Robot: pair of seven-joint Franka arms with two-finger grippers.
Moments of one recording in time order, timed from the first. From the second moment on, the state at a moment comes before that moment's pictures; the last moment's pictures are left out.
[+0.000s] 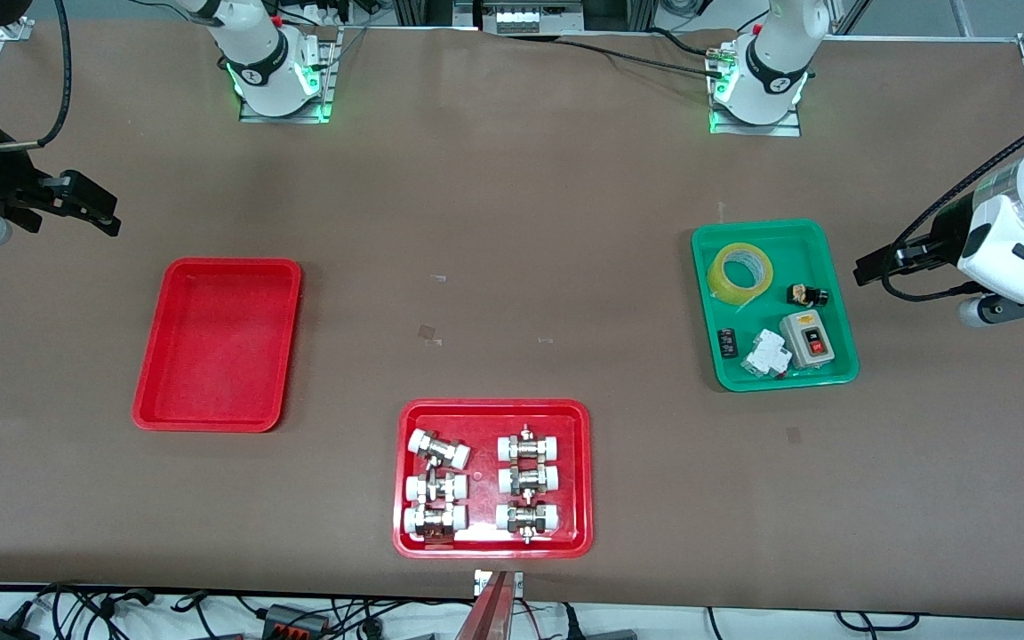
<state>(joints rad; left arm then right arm) 0.16 0.19 -0.25 -1.47 0.00 1.56 -0.34 0.08 0.01 -0.03 -1.61 -0.03 1.63 0.08</state>
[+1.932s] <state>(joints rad) 0.21 0.23 -0.29 -2.38 0.00 2.39 -0.28 0.08 0.01 -0.03 -1.61 -0.03 1.63 0.08</state>
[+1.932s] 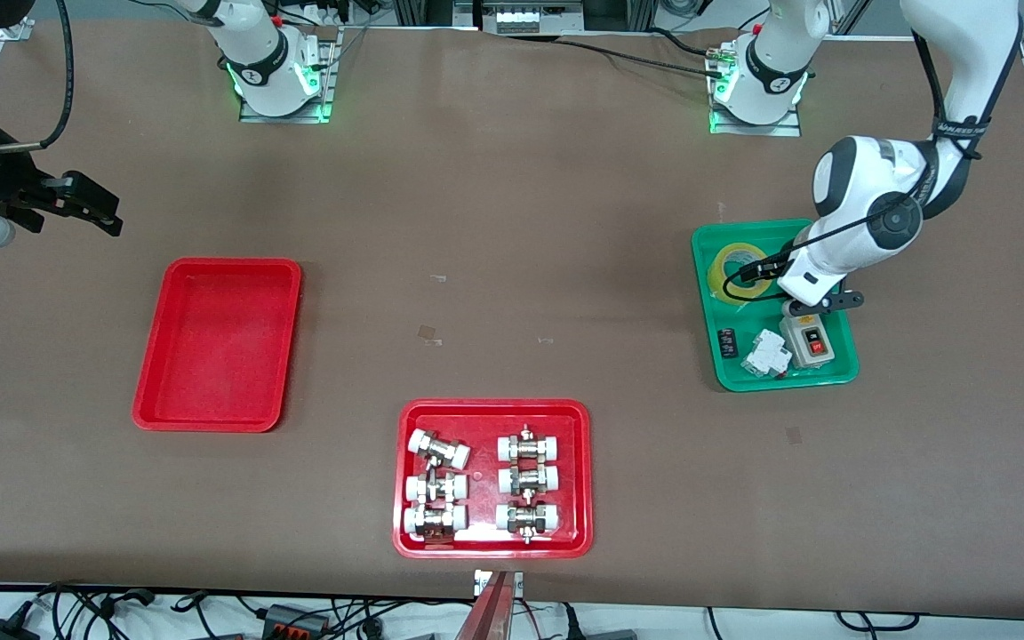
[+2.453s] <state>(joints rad) 0.21 0.25 -0.28 -2.43 0.00 2.49 -0.32 0.08 0.01 -0.03 -1.61 -0.03 1.63 0.08</state>
